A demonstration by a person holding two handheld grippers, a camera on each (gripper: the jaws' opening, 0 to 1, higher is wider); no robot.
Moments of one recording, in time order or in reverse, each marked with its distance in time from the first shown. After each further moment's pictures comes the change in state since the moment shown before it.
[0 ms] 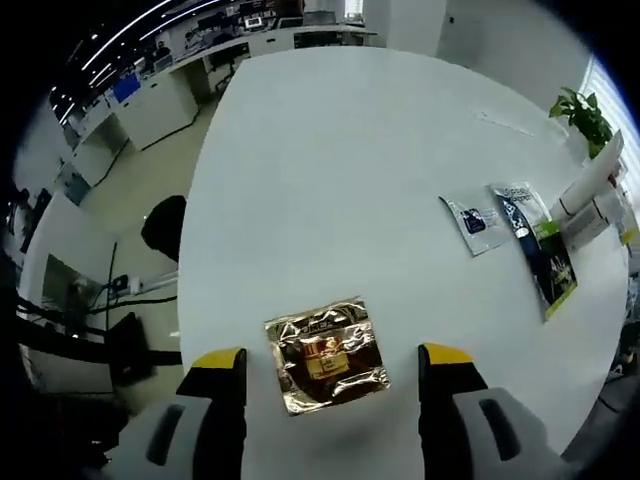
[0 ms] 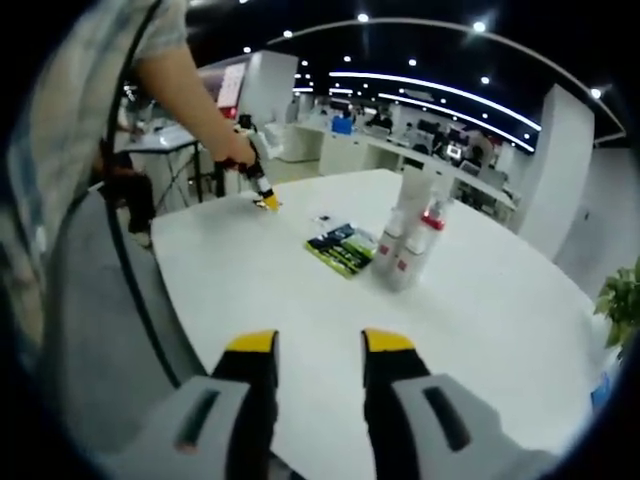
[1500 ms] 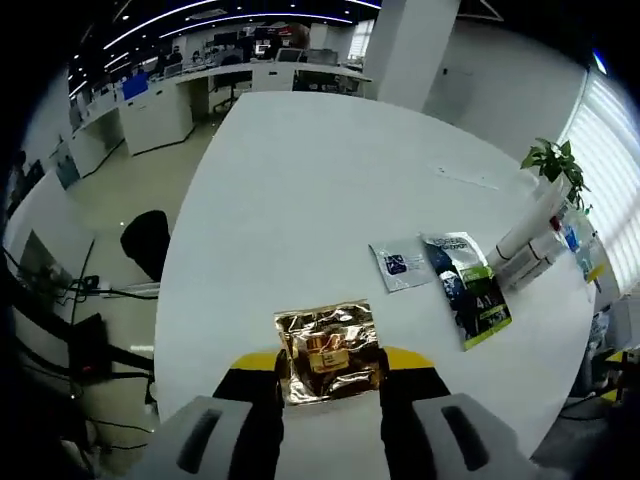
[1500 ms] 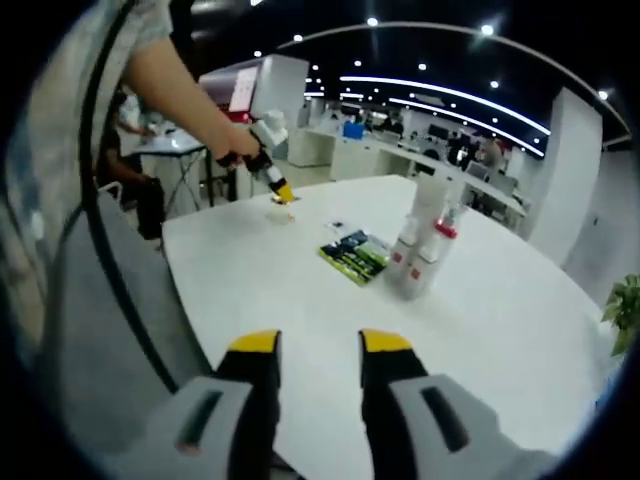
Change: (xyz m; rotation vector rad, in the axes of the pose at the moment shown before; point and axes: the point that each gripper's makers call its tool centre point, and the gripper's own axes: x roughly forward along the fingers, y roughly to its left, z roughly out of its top) left arm -0.055 -0.060 0.005 -0.100 -0.188 -0.179; right arm 0.001 0.012 0.007 -0.014 -0.030 0.049
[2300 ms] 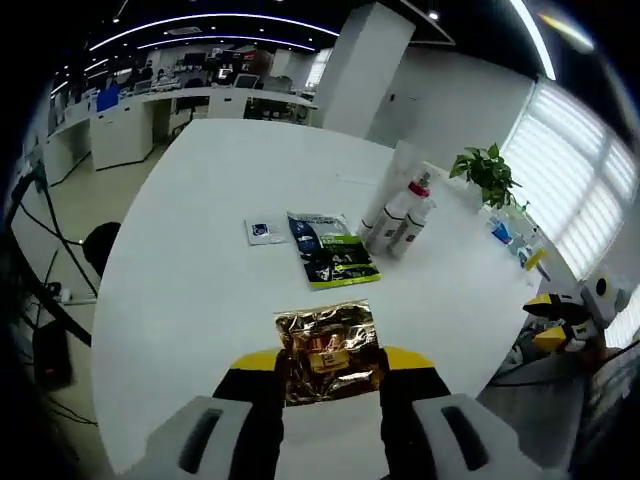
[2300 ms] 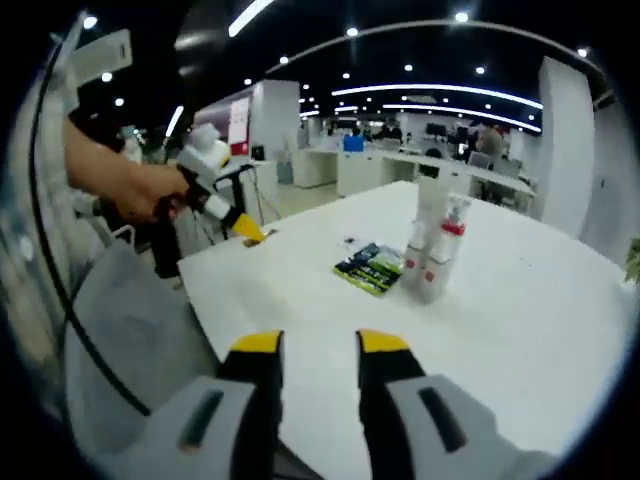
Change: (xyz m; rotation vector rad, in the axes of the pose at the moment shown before) left arm -0.079 -0.119 -0.097 0.074 -0.099 -0.222; right arm -0.006 -0.001 0.014 0.224 -0.104 0.070
